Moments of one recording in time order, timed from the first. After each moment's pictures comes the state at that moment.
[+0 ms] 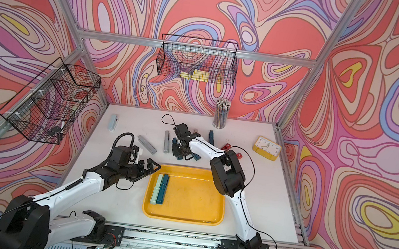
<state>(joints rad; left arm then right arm) -0.31 1.15 0.54 -0.18 0.44 -0.80 0.65 2.31 1.86 -0.64 -0.08 0.29</state>
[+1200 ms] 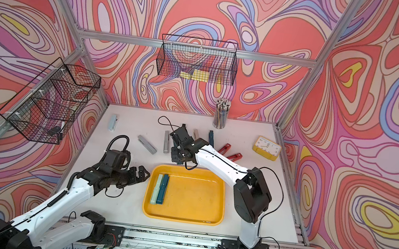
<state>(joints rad) -0.30 0.96 0.58 -0.59 0.23 -0.68 0.79 1.85 1.54 -0.70 0.08 0.47</state>
